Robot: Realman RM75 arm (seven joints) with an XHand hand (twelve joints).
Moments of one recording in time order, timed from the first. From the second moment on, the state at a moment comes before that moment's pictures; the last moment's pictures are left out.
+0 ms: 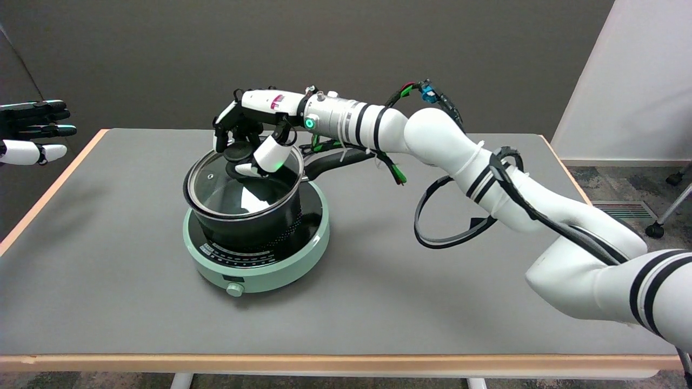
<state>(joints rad) 0.91 -1.27 -2.25 1.11 1.51 -0.37 -0.40</state>
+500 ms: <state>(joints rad) 0.90 -1.27 -2.24 1.13 1.51 -0.37 -0.40</state>
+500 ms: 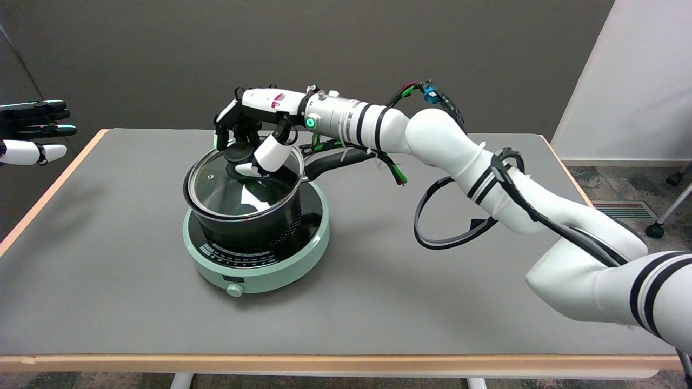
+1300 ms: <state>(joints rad) 0.89 -1.27 -2.23 1.14 1.50 -0.38 -0.40</state>
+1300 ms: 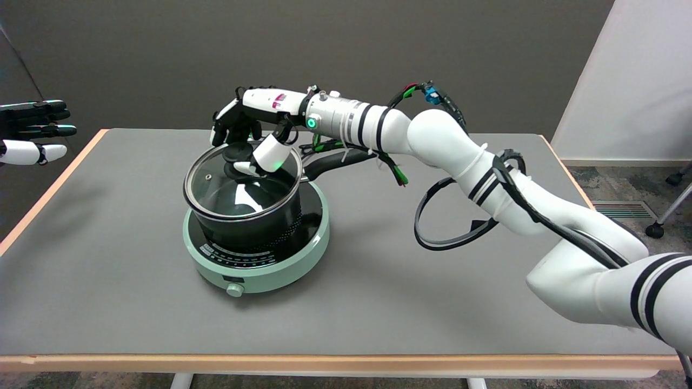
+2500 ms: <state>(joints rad) 0.88 -1.25 -2.20 1.15 1.50 -0.38 -0.40</state>
